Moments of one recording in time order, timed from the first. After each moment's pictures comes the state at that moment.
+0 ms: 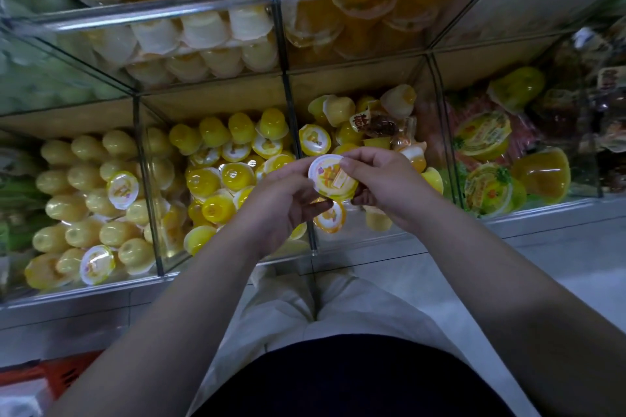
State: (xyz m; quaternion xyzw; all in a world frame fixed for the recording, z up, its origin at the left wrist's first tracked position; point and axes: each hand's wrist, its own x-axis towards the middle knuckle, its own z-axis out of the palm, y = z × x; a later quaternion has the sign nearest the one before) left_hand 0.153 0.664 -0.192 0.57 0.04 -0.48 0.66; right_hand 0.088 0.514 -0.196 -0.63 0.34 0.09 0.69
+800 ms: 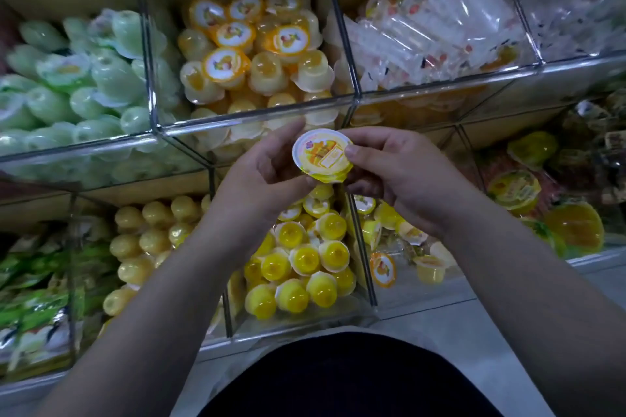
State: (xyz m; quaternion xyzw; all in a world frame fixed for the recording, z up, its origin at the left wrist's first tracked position) left_hand 0.247 0.738 -0.094 0.62 -0.17 -0.32 0.70; right_hand 0.168 0.576 -0.078 -0.59 0.17 -0.01 0.79
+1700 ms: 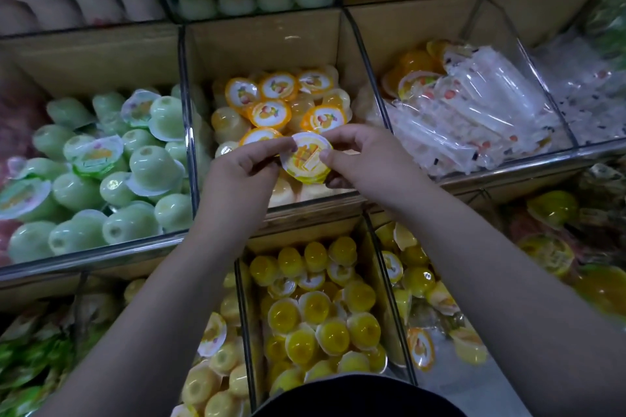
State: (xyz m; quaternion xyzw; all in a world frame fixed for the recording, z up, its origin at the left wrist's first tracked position) left_hand 0.367 0.738 -0.065 0.78 -0.15 -0.14 0.59; right_hand 0.309 0.582 -0.059 -0.75 0.24 -0.05 0.61
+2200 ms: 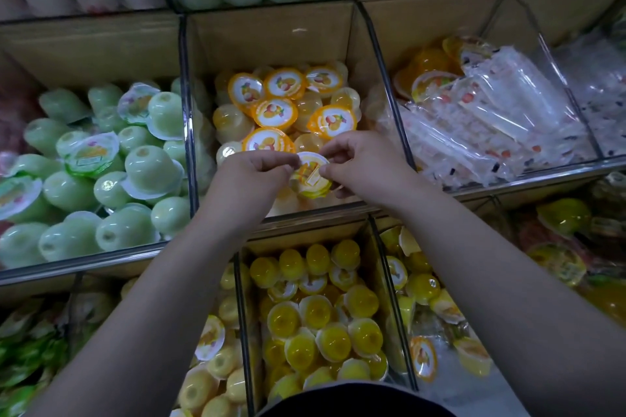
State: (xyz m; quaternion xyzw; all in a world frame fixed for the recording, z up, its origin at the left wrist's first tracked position) left_hand 0.392 0.729 -0.080 0.81 -0.10 -0.23 0.54; right_hand 0.336 0.570 -0.084 -0.83 0.24 0.01 0.50
